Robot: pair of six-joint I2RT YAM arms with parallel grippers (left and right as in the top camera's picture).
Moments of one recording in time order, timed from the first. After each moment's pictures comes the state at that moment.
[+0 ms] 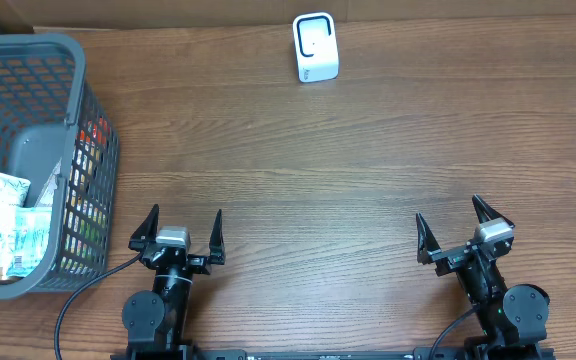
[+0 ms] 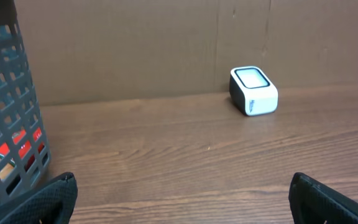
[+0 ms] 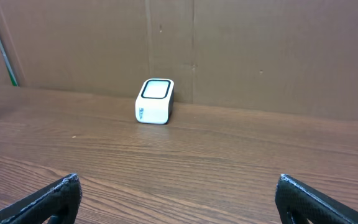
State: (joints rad) left arm 0.03 0.02 0.01 -0.03 0.12 0.03; right arm 0.12 0.01 0.02 -0.02 -0.19 0.02
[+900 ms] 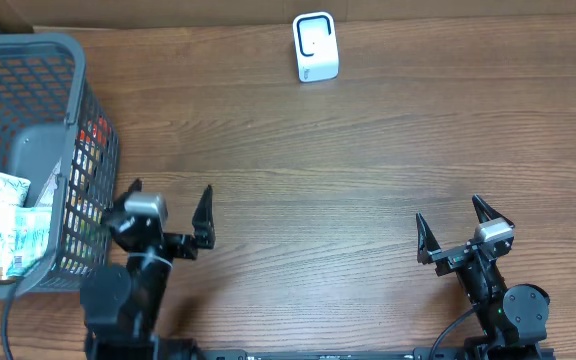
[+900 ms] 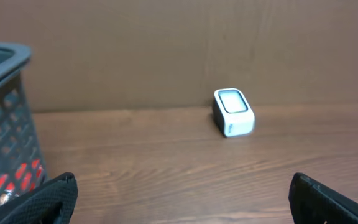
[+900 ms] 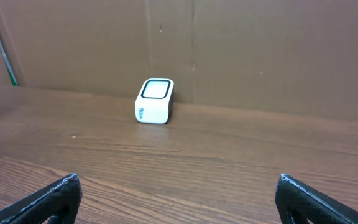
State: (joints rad) left arm 0.03 0.40 0.55 -0.29 0.16 -0.04; right arm 0.12 0.01 0.02 -0.02 -0.19 0.02
